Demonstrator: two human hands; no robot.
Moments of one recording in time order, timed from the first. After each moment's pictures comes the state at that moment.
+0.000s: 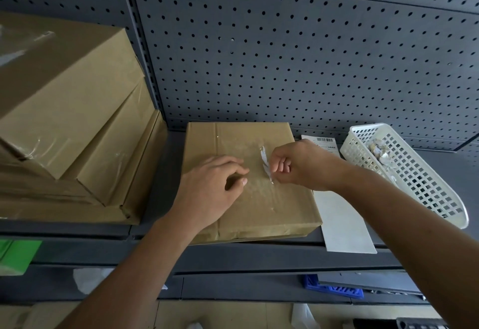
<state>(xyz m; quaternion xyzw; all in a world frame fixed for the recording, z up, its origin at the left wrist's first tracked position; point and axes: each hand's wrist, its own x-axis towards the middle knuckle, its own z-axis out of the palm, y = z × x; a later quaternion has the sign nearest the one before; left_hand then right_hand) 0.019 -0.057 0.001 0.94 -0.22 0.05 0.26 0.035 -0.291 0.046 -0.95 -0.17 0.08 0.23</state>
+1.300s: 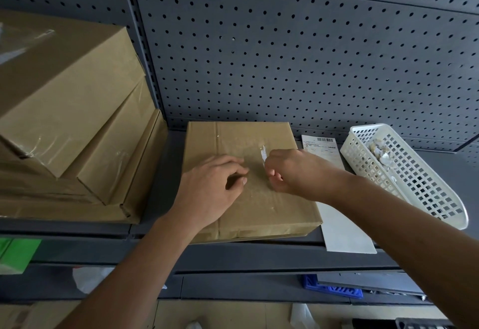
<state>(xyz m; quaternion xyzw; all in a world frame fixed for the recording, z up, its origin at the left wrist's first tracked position) 0.021 -0.058 -0.002 0.93 -0.23 0.05 0.27 0.024 -0.275 0.044 -0.96 -0.28 0.04 0.05</state>
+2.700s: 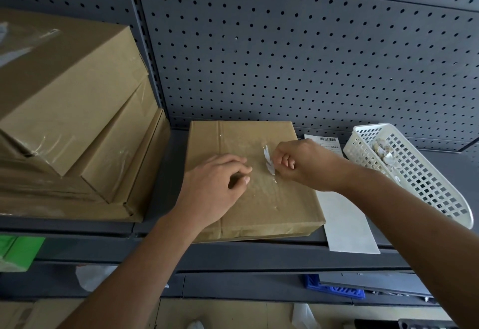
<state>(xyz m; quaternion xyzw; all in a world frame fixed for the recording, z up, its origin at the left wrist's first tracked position) 0.018 -0.057 0.002 0.93 -0.22 0.05 0.27 0.034 -0.291 0.045 -0.96 -0.20 0.04 0.21</state>
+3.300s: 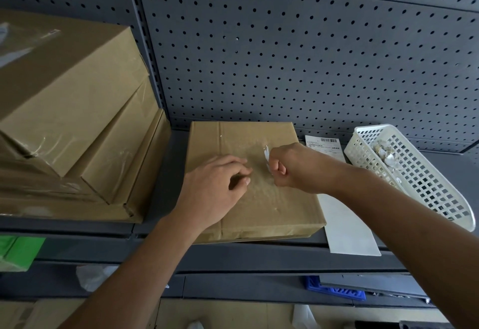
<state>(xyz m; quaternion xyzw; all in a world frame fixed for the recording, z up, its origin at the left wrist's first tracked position) 0.019 -0.059 0.001 0.94 -0.22 0.05 0.27 0.036 -0.276 0.049 -0.96 -0.23 0.09 0.11</state>
